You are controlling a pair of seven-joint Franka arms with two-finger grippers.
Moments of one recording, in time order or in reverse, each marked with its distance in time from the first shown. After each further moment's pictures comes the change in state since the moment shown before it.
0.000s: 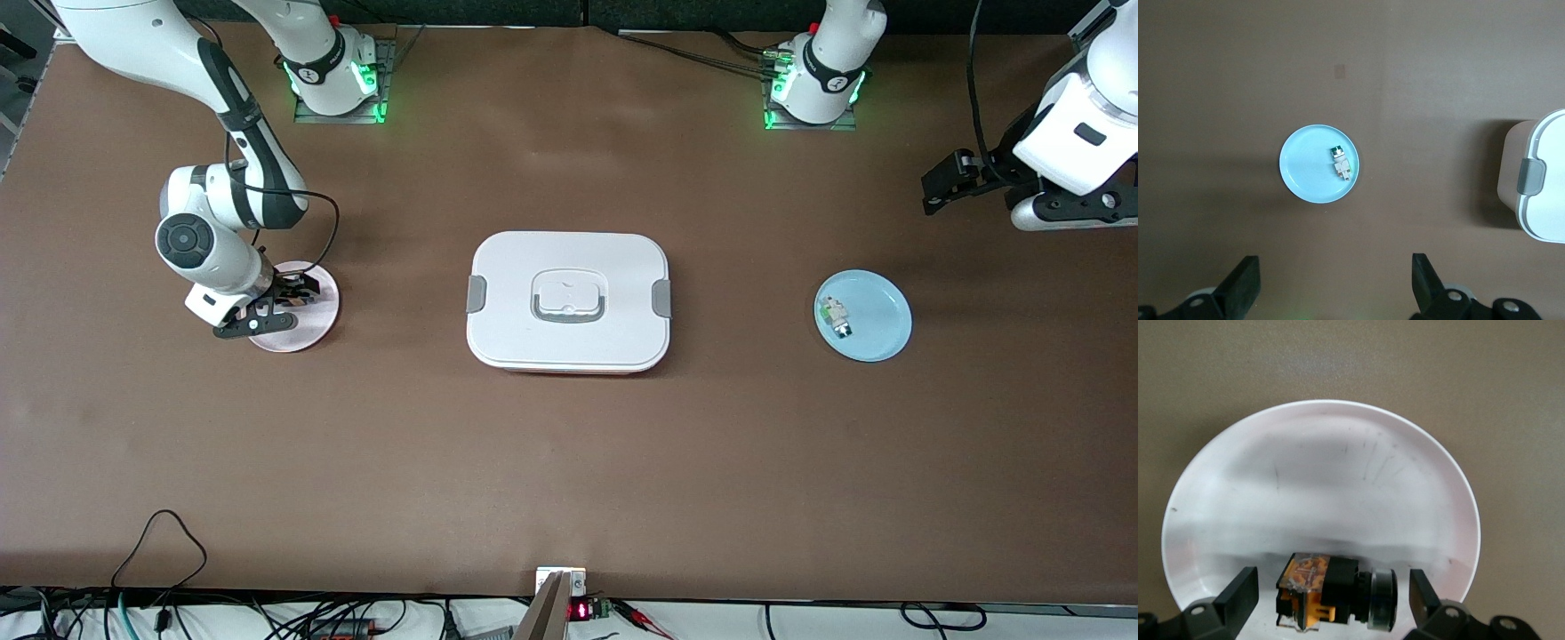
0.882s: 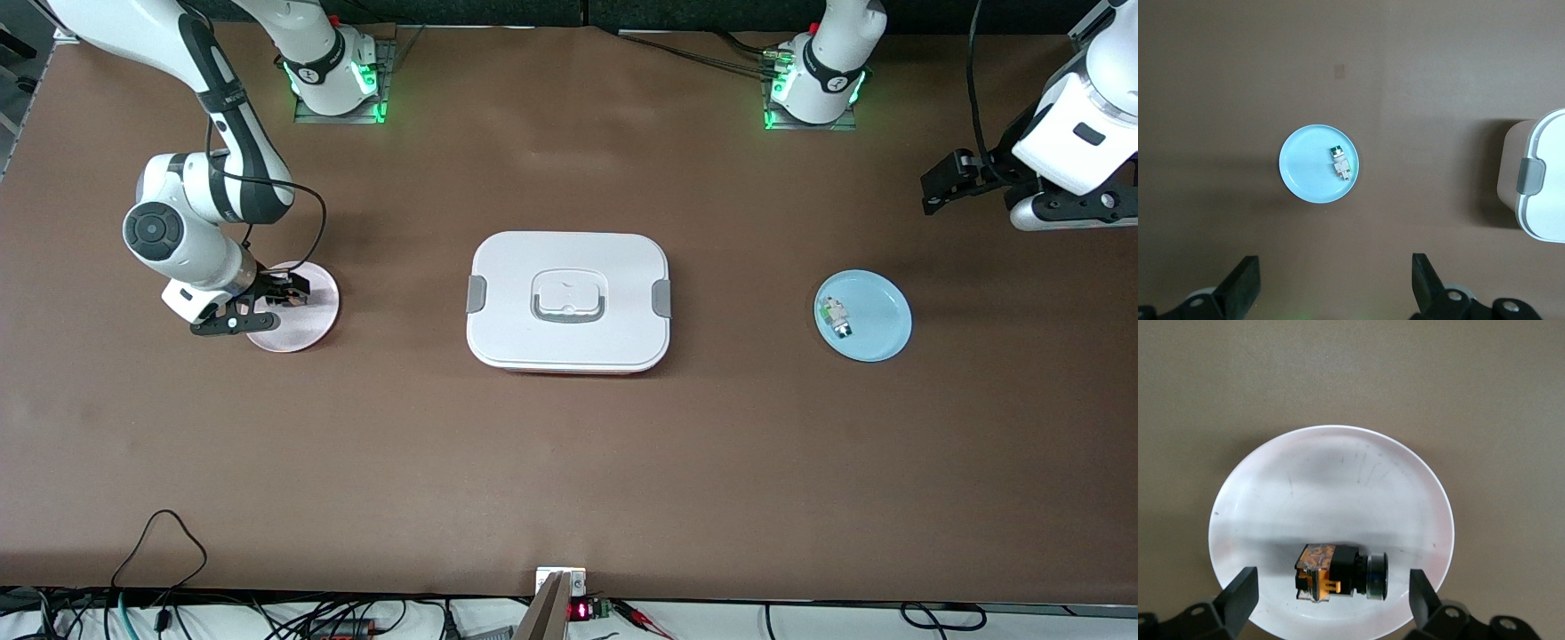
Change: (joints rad) left arm -0.001 0.000 -0.001 0.000 0.000 0.000 0.000; right arm -0.001 -0.071 0.000 0.030 0.065 -0.081 0.005
